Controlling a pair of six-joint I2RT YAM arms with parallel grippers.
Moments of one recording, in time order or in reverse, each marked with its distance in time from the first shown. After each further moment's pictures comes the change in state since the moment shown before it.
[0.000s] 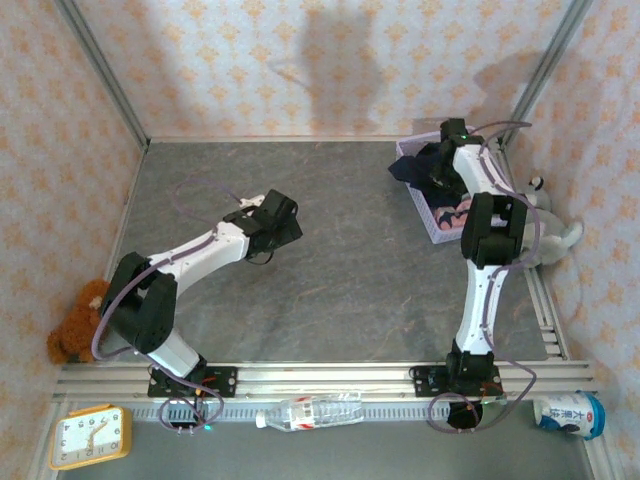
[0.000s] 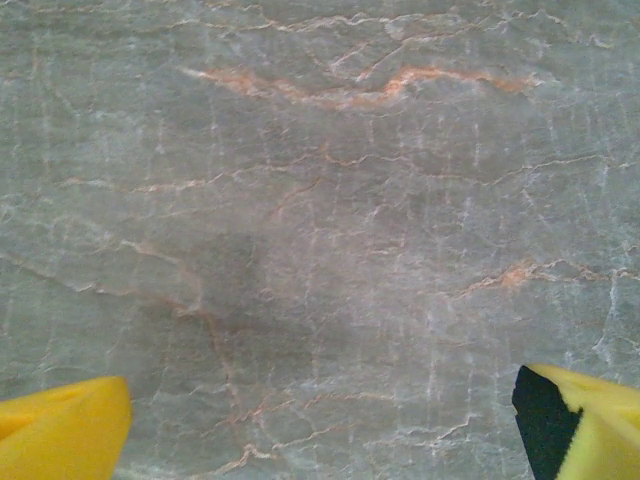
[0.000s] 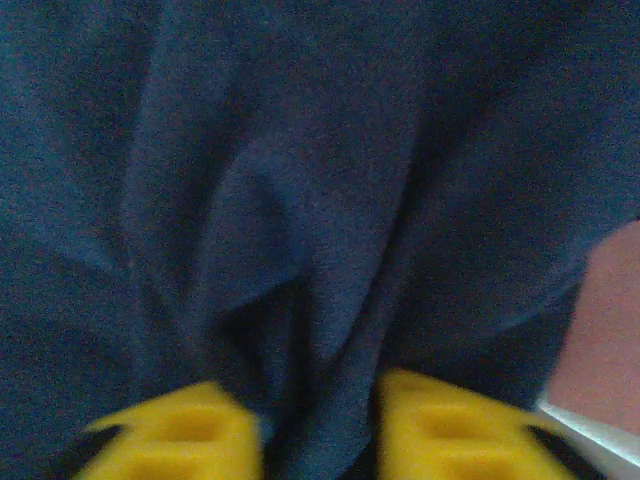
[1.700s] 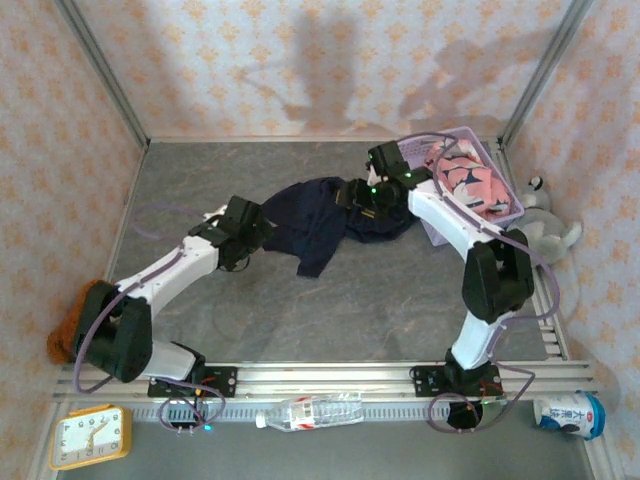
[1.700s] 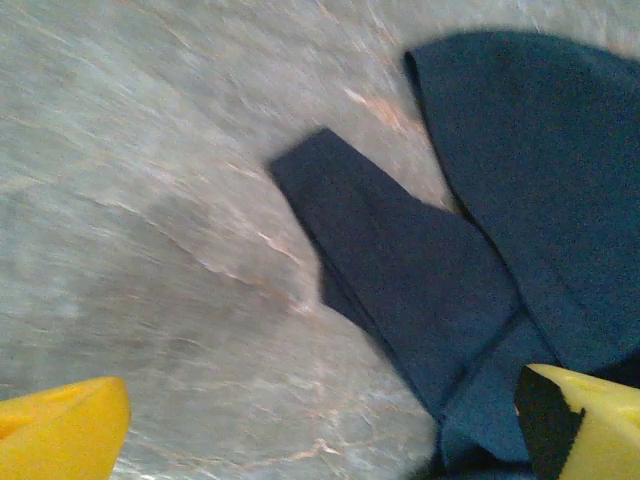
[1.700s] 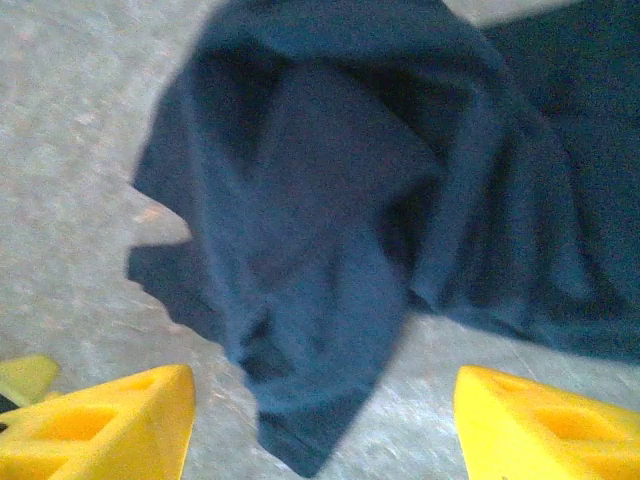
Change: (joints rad) left arm 0.150 -0.167 -0.173 0.051 0.112 -0.132; right arm 0.447 -0.501 -0.553 0.286 -0.466 0.023
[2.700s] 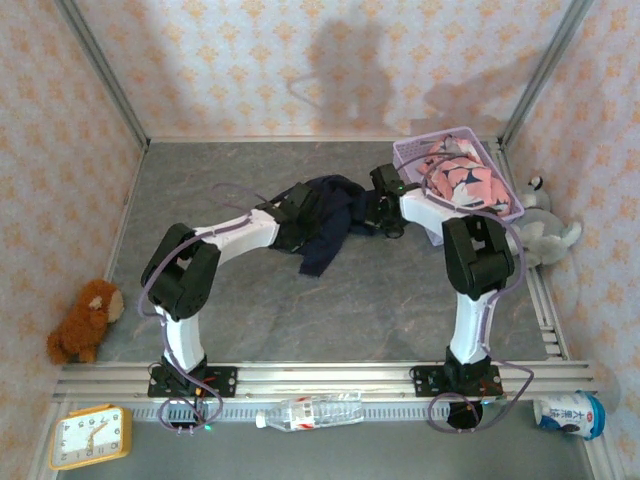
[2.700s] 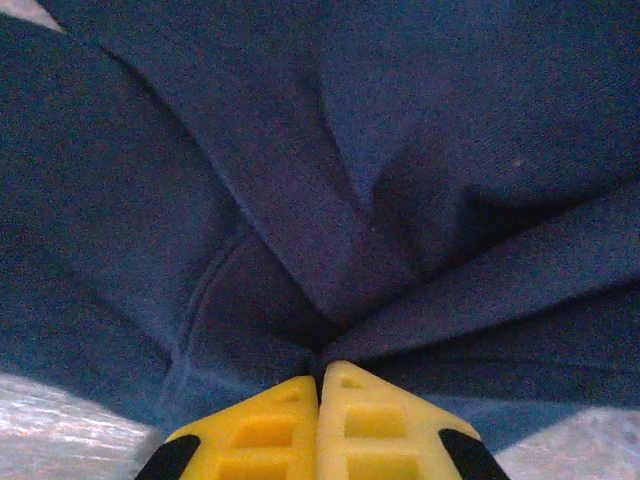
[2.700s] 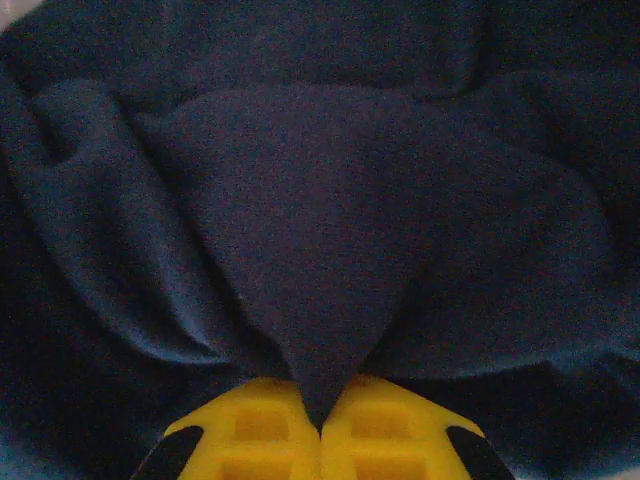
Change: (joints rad) left arm -0.182 0.455 0.369 0.087 0.131 -0.064; right arm -0.076 0.204 -0.082 0.119 0.294 0.010
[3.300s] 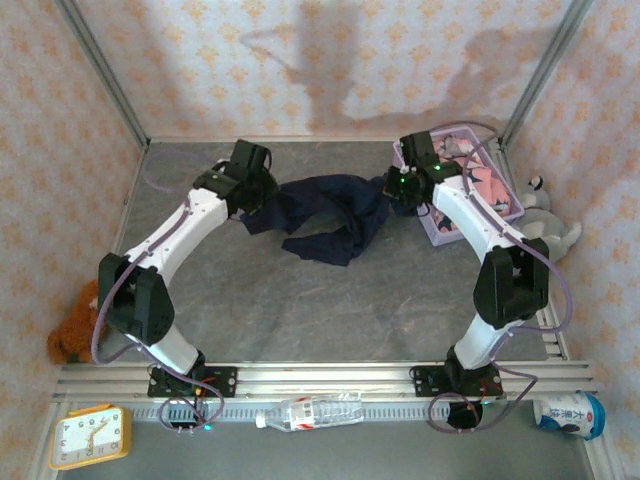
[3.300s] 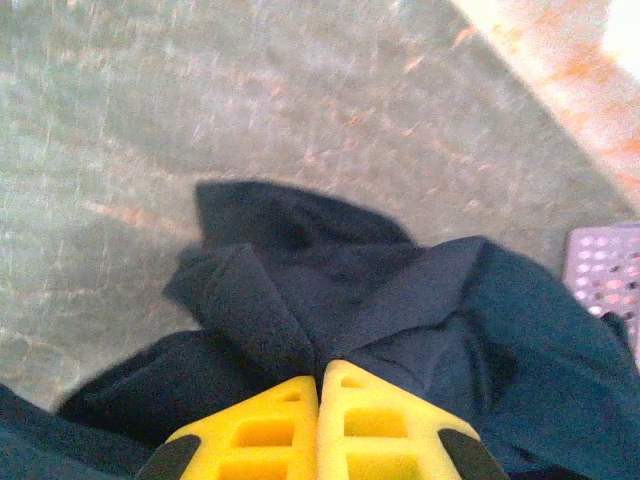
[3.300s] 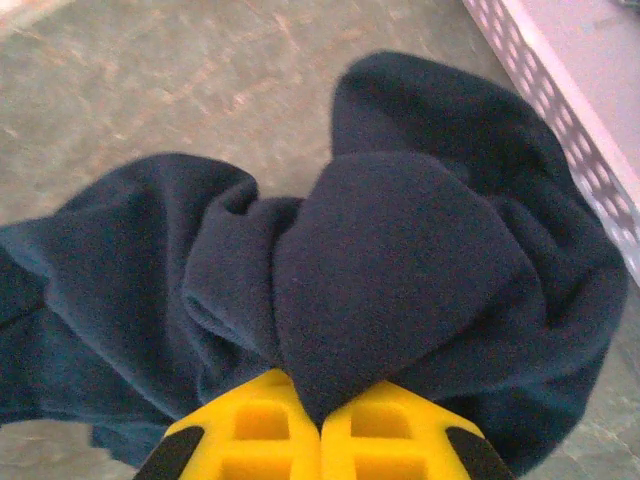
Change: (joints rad) left arm 0.225 -0.256 0.171 -0.258 -0.030 0.167; right arm -0.068 -0.251 0.146 -0.164 -0.099 -0.094
